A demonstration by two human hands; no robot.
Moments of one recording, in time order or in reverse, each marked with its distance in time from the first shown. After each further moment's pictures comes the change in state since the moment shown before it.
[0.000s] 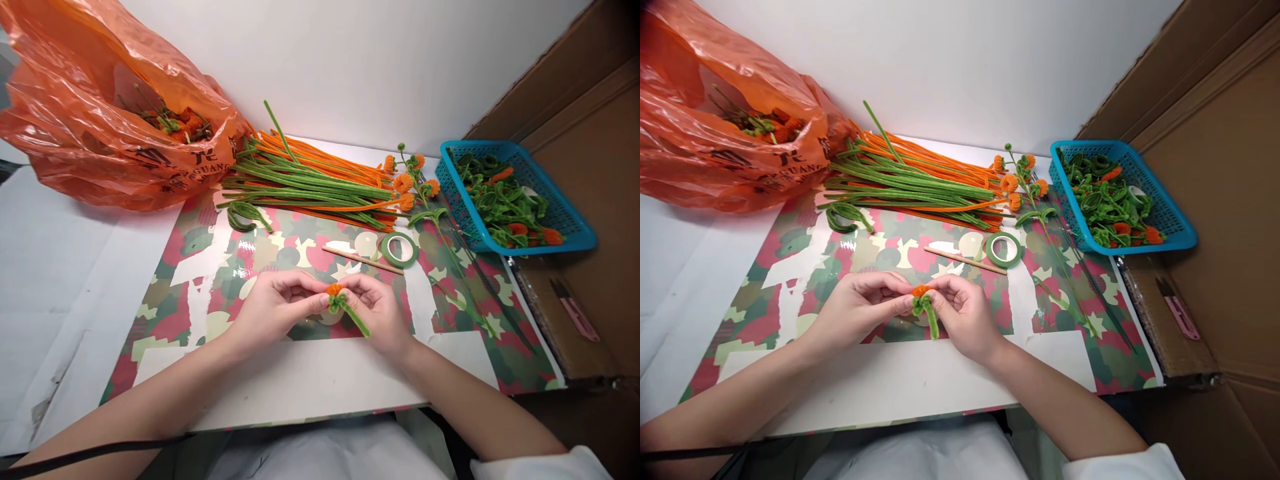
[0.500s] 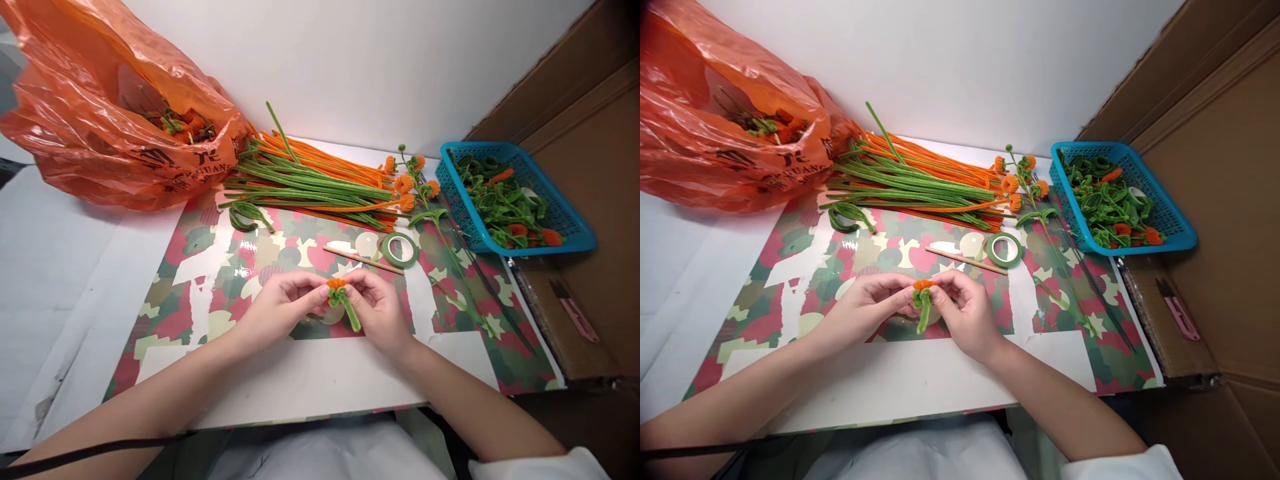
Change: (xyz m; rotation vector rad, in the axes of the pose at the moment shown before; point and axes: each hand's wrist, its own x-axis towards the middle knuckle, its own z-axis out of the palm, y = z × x) left_hand 0.000 0.001 0.001 -0.002 -0.078 -0.071; right_hand 0.001 0.000 -0.001 -0.085 0.027 -0.093
